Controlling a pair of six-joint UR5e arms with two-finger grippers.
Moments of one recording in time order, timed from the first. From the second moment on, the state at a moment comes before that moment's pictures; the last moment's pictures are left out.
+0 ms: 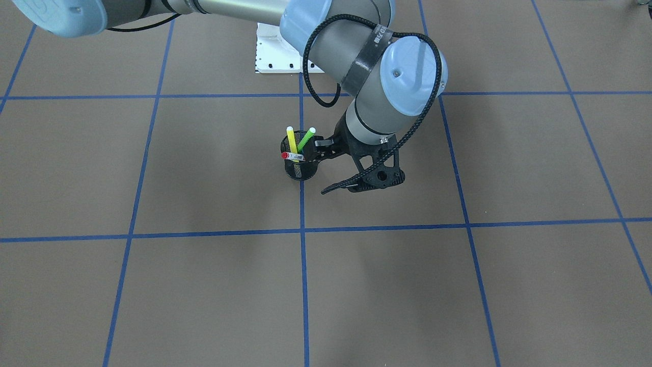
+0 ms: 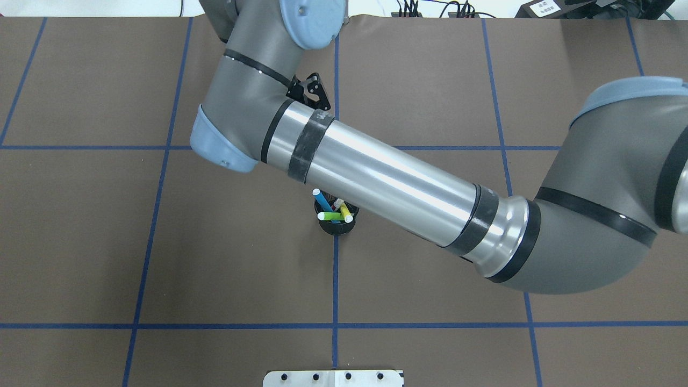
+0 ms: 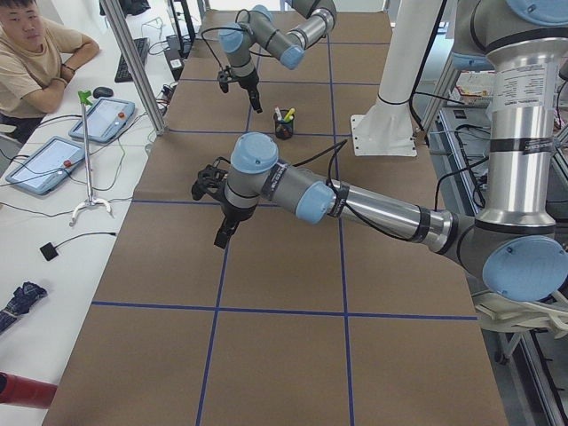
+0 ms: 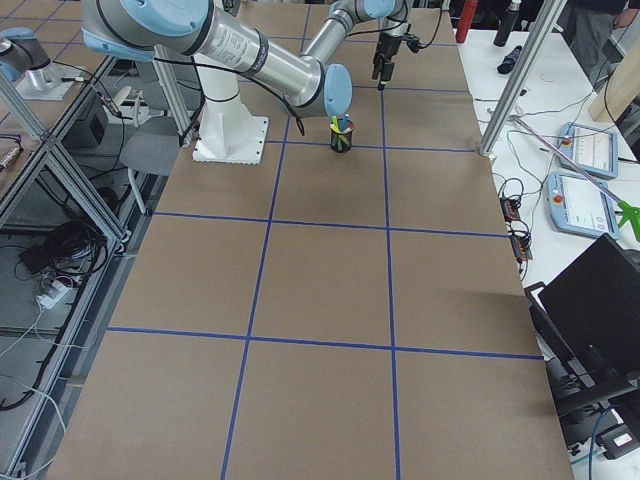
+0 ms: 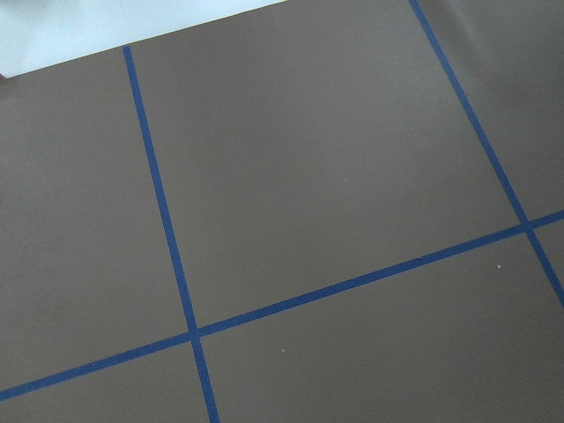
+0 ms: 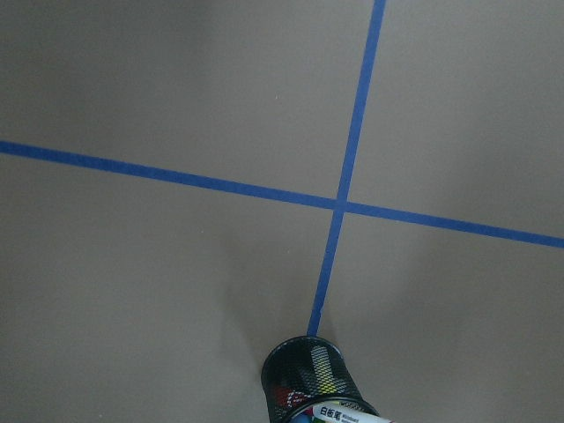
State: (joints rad) left arm -1.53 -1.53 -1.89 -1.79 -2.36 -0.07; right arm 0.64 -0.18 0.99 -2.04 2.06 0.73
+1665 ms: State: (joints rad) left arm -1.53 -1.53 -1.89 -1.80 -2.36 -0.07; right arm 0.53 -0.26 0.99 -2.06 1.98 0.69
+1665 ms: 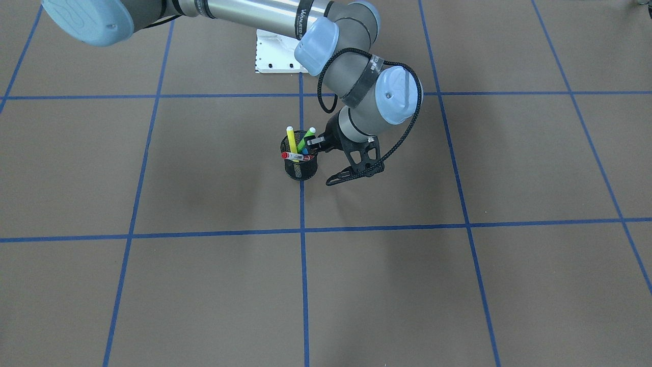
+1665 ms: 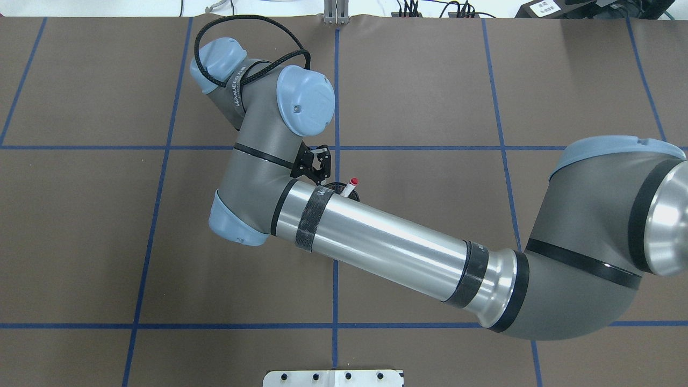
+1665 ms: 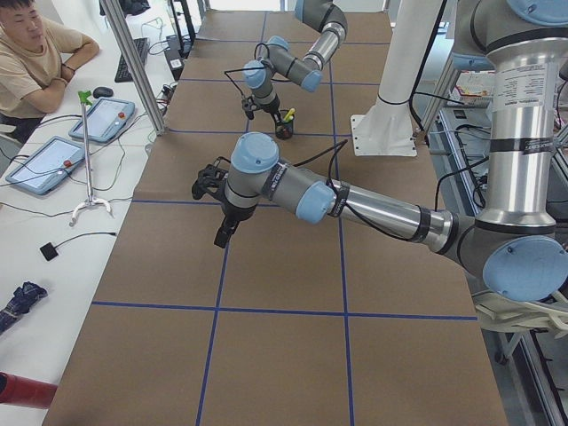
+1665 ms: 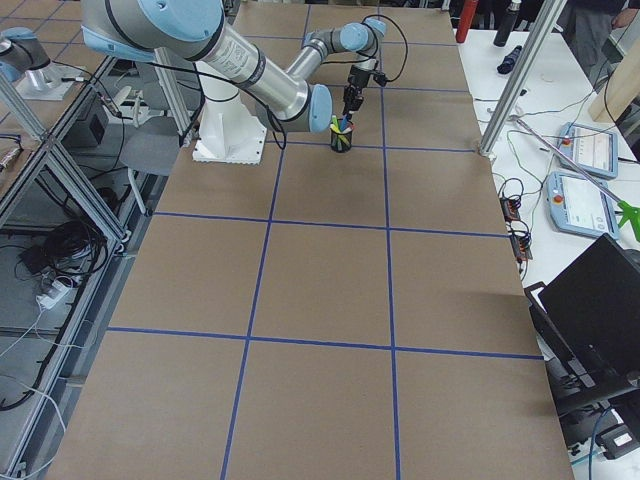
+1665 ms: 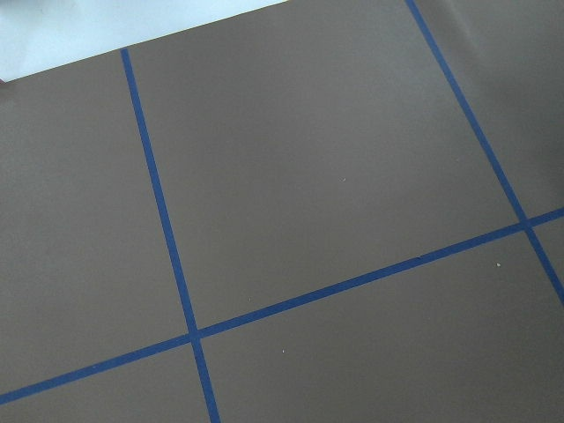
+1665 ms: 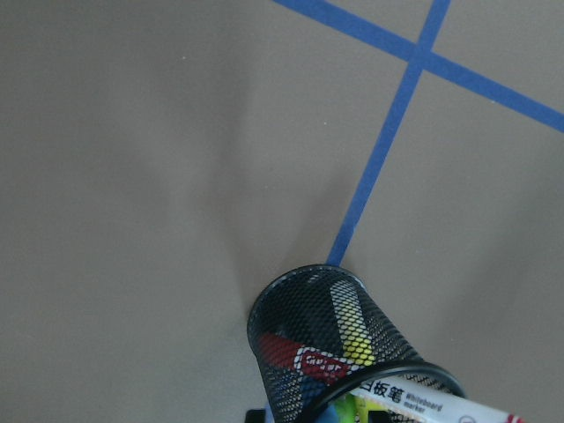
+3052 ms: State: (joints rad) left arm -1.53 -1.53 -1.89 -1.80 -2.36 -0.07; right arm 0.52 -0.30 1.06 -2.08 1.99 0.70
